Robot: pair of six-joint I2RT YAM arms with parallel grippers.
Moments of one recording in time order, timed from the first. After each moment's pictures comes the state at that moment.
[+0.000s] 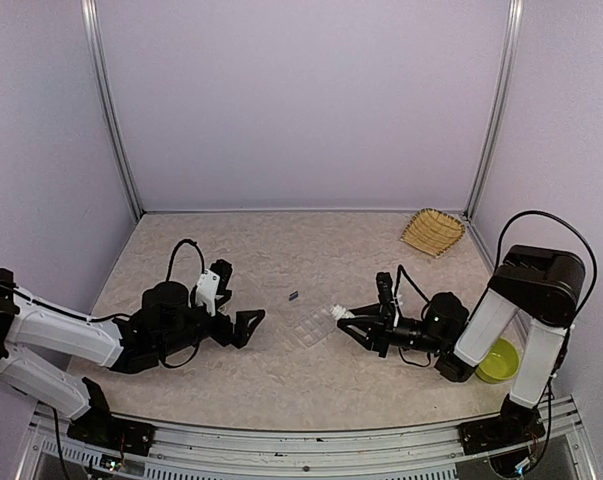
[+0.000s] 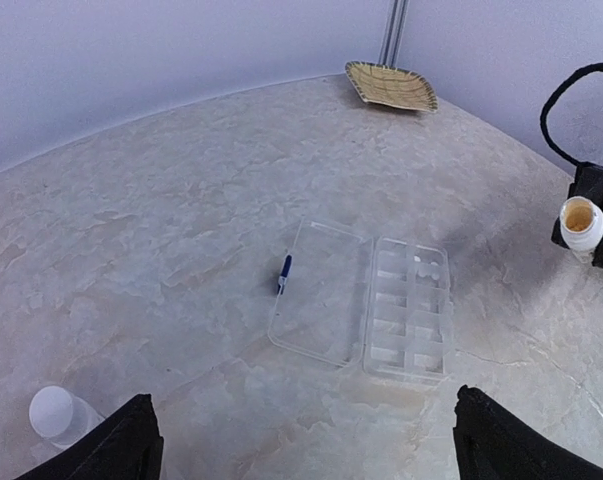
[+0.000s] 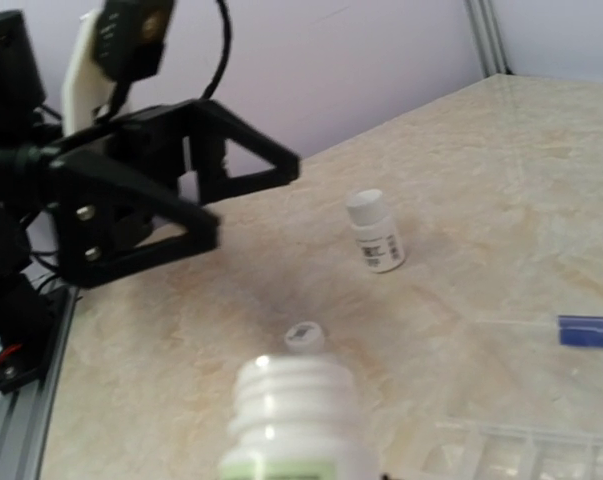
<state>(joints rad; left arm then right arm) -0.88 1.33 0.39 0.63 -0.17 -0.15 0.76 1.85 0.33 1.55 -0.50 0.34</state>
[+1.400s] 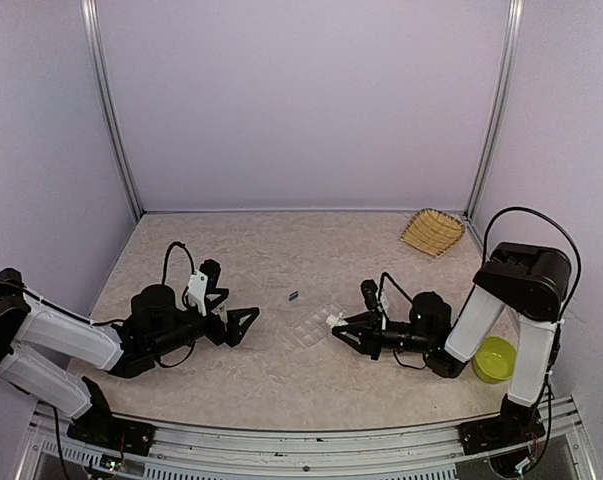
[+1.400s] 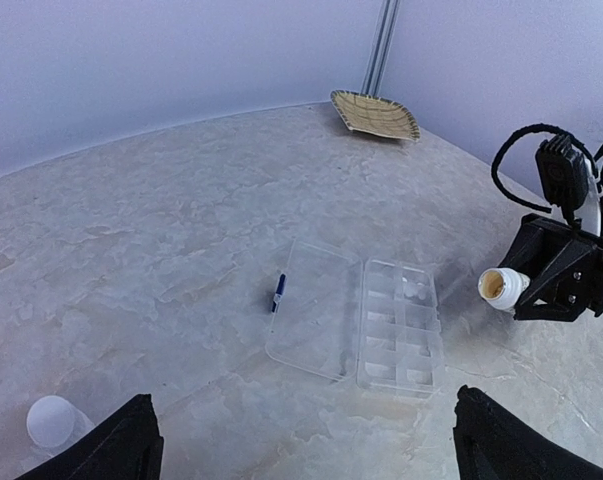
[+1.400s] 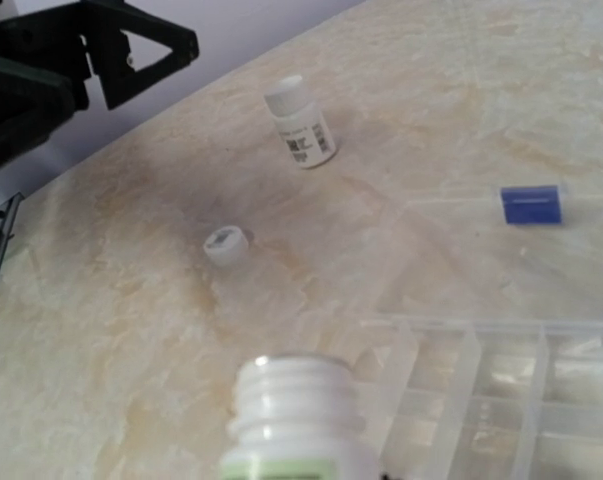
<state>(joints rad) -0.80 1.36 0.30 0.86 -0.04 -0.18 0.75 1.94 0.40 1.38 -0.48 0.30</state>
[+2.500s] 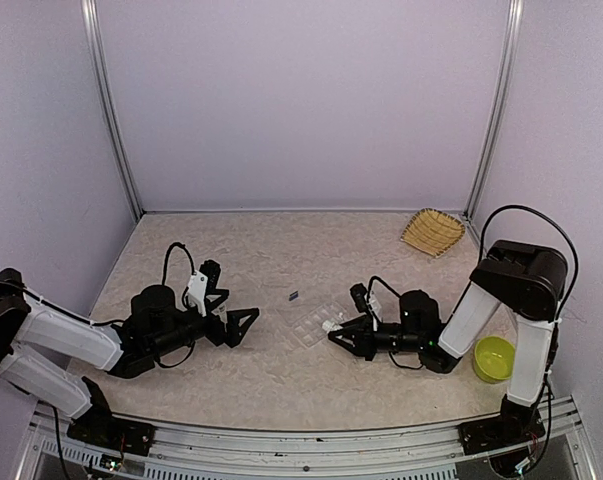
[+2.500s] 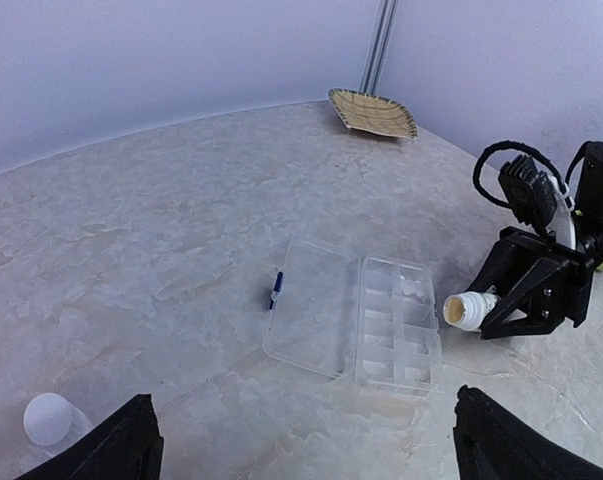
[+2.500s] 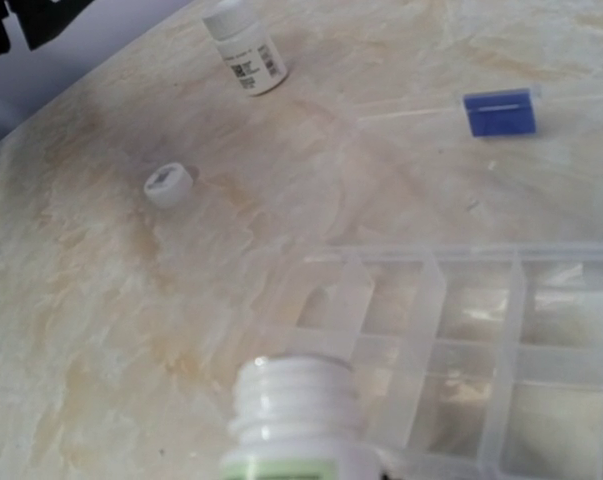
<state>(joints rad) -0.80 1.36 0.29 0.86 -0.03 -0.18 0.76 1.96 0.47 1.19 -0.45 0.29</state>
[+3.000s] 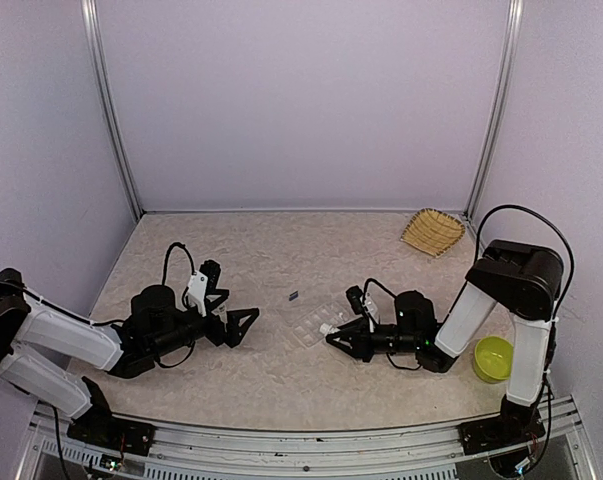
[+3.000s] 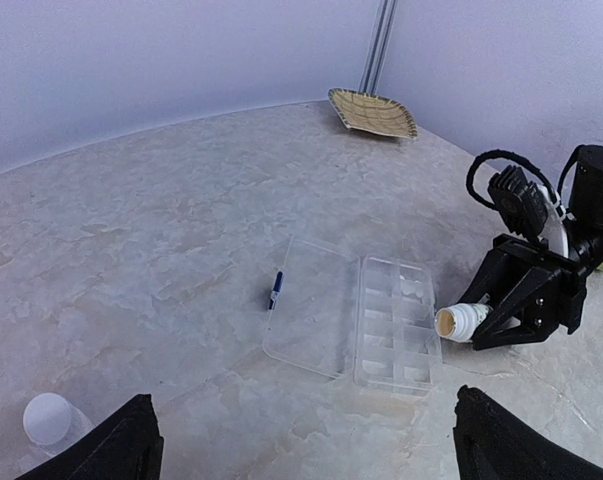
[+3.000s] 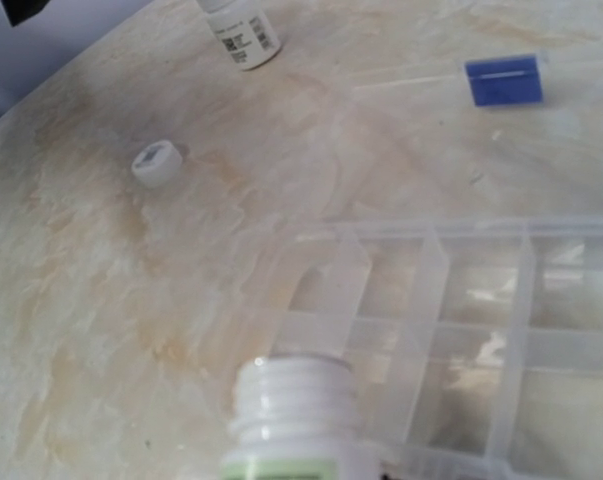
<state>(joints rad) -0.80 1.36 0.29 0.86 -0.03 -0.18 0.77 1.98 0.49 1.16 -0.45 0.28</state>
